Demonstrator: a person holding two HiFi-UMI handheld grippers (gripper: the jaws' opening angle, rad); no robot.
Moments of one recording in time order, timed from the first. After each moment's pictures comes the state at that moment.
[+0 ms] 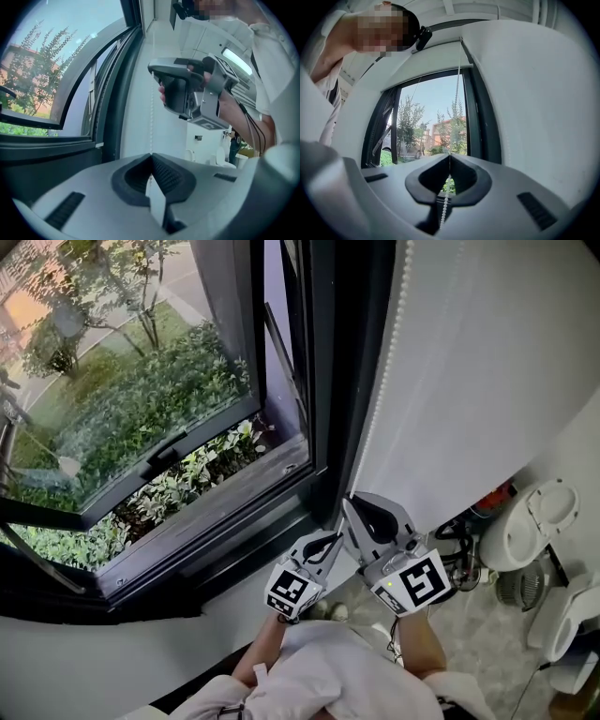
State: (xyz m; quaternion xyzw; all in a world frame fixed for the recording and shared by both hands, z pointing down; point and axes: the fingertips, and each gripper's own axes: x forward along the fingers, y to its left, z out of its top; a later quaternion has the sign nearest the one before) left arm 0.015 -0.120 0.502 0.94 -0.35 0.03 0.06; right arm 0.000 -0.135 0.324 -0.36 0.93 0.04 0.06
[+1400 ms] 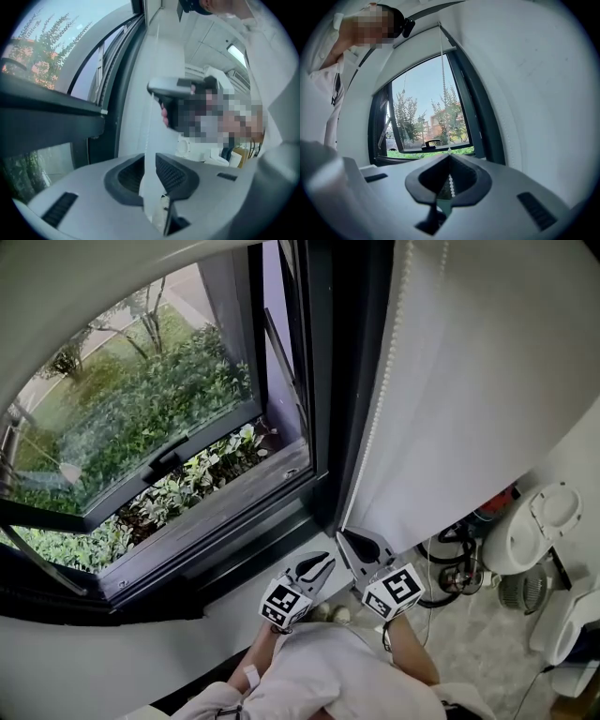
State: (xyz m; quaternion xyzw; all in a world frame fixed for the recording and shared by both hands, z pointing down) left arm -0.002 -0.092 0.582 0.94 -0.33 0.08 0.11; right arm 0.002 -0.129 0.458 -0.35 0.93 -0.08 0.02
